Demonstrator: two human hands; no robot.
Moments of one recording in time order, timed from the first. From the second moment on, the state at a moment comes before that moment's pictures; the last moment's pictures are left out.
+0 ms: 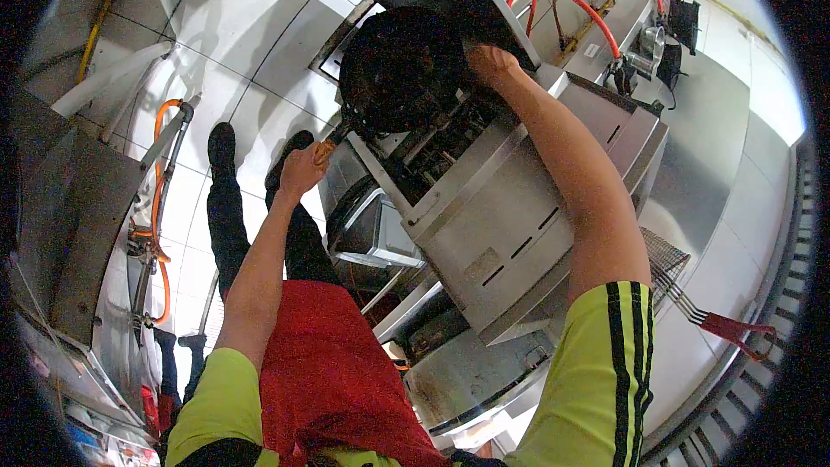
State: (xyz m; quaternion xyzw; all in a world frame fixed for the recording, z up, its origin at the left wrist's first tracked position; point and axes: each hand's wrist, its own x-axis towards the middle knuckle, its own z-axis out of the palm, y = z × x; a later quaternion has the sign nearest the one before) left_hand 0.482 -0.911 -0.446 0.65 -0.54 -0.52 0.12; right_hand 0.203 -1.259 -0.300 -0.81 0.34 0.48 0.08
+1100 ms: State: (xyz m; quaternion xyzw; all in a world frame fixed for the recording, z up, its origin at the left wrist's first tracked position) left_hand 0.477 -0.909 -0.451 0.65 -0.54 -0.53 0.12; right_hand 0.206 -1.262 -0.294 -0.80 0.34 0.48 0.08
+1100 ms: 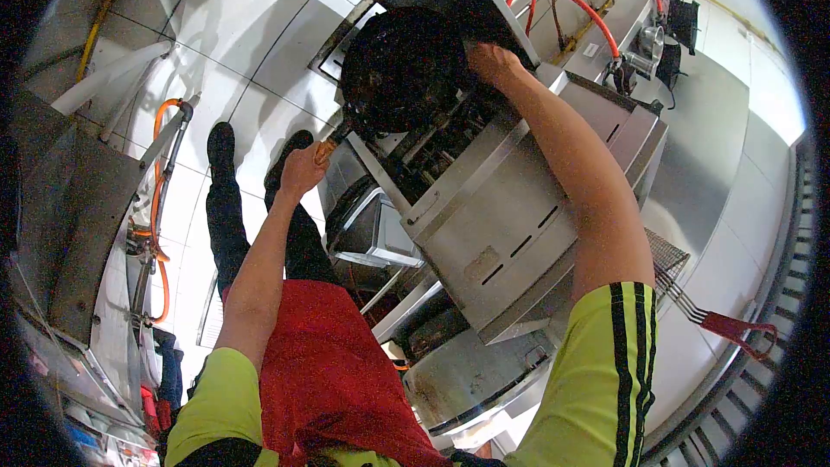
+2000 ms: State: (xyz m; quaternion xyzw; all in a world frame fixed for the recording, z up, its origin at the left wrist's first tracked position) left_hand 0.481 -0.913 -0.445 0.66 -0.55 -0.50 0.13; right_hand 0.190 -1.255 -0.301 -0.85 0.28 0.45 0.03
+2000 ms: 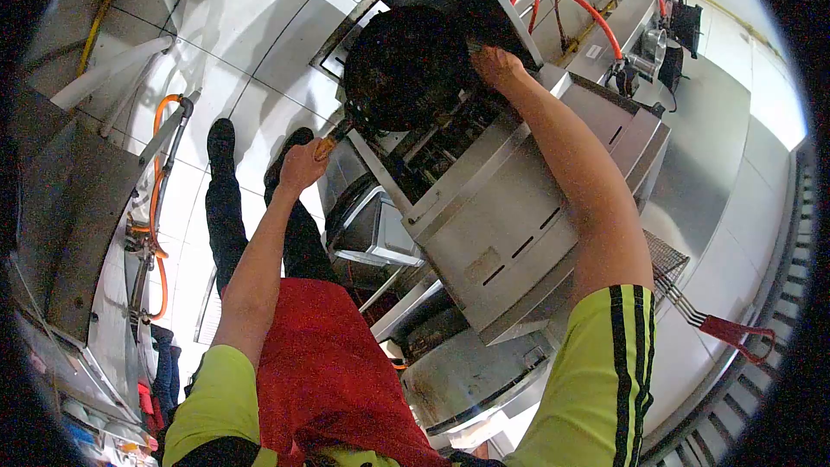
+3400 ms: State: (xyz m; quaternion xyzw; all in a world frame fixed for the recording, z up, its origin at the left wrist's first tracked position) left_hand 0.483 -0.915 -0.441 0.65 -0.53 -0.53 0.14; right_hand 0.201 -1.259 -0.290 -0.84 0.35 0.41 0.06
